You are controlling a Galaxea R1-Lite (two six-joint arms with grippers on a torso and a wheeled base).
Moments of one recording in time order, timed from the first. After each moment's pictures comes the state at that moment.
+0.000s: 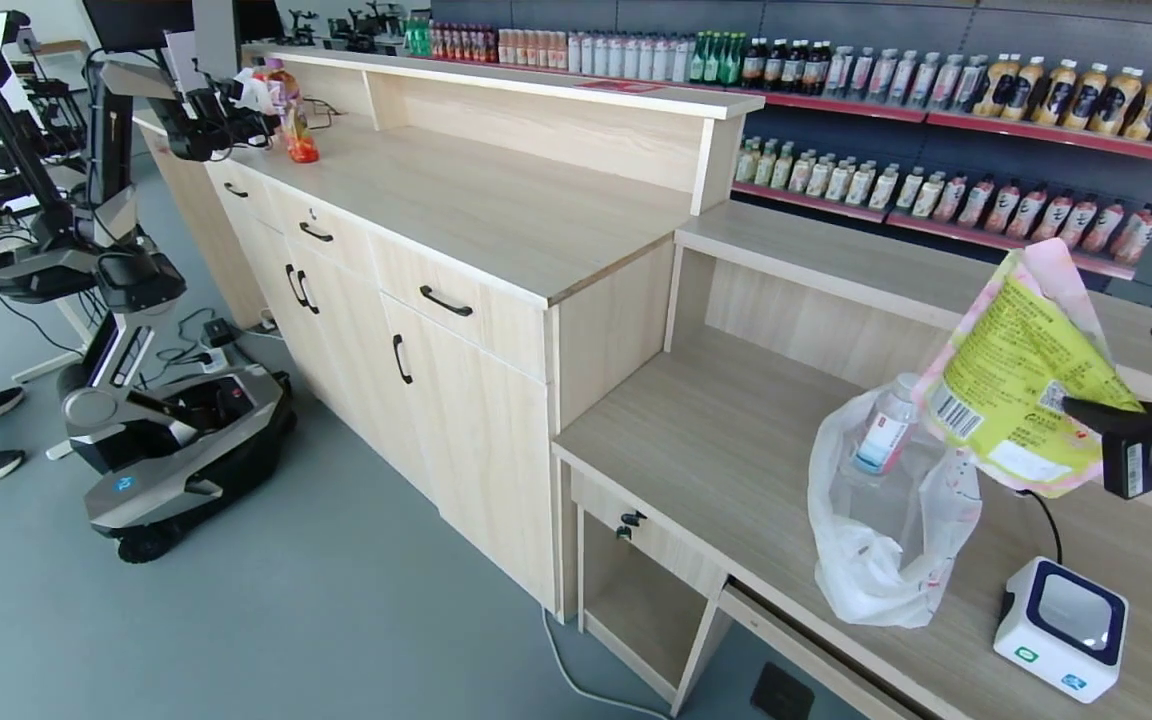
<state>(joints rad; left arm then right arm) 0.00 0.00 0.00 0.00 -0.05 0.00 -0.25 1.45 -0.56 -0.66 0.27 -0.45</state>
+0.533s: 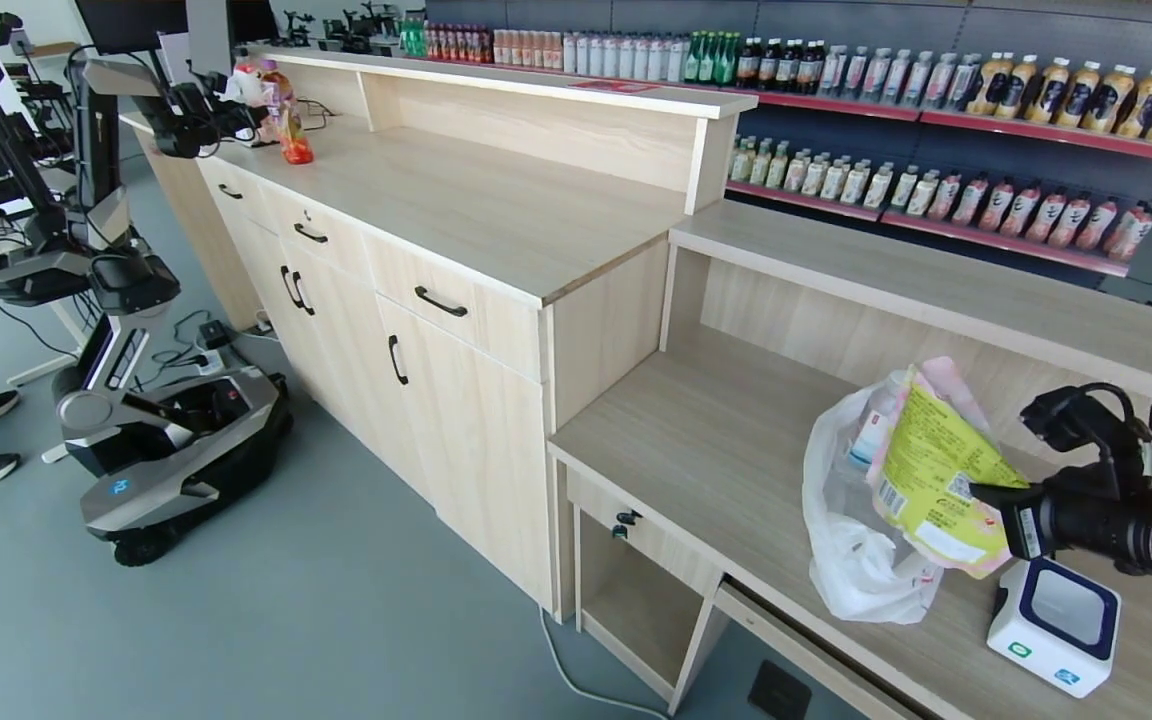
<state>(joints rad) 0.00 0.00 0.00 0.00 -0.05 0.00 -0.19 1.72 -0.51 -0.70 0.27 -0.41</state>
